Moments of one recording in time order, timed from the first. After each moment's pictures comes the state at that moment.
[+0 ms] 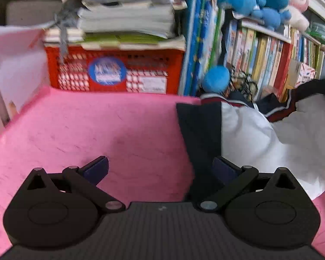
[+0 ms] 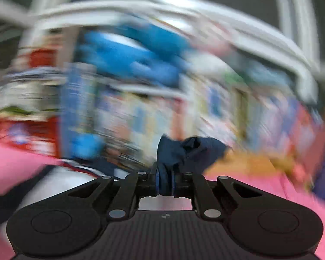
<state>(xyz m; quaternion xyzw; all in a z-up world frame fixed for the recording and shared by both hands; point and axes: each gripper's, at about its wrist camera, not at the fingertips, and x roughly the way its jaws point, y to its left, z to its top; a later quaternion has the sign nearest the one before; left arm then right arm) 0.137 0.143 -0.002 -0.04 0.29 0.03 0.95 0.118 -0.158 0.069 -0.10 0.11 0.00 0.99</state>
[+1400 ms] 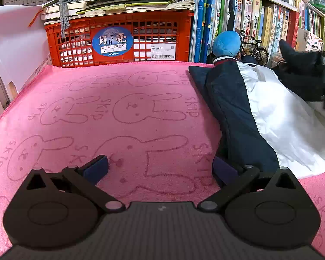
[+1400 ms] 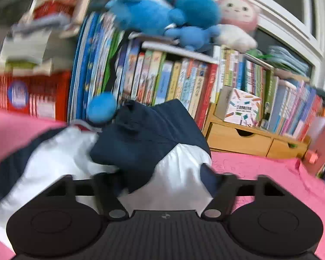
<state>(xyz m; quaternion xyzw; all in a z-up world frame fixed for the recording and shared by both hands) 0.143 0.149 -0.046 -0.02 0.35 0.03 0.94 0.177 -0.122 -0.008 -0.12 0.19 -0.05 0.97</state>
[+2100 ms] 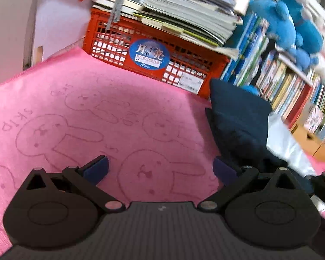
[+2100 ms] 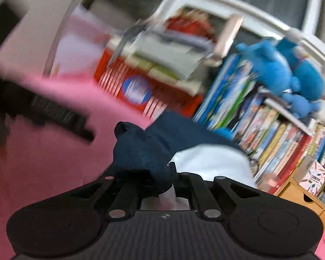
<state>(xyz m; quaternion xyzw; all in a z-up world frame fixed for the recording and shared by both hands) 0.124 0.205 -0.041 -0.19 0.28 0.04 0.94 0.097 0.006 -0.032 -0.28 0.14 0.17 0.94</state>
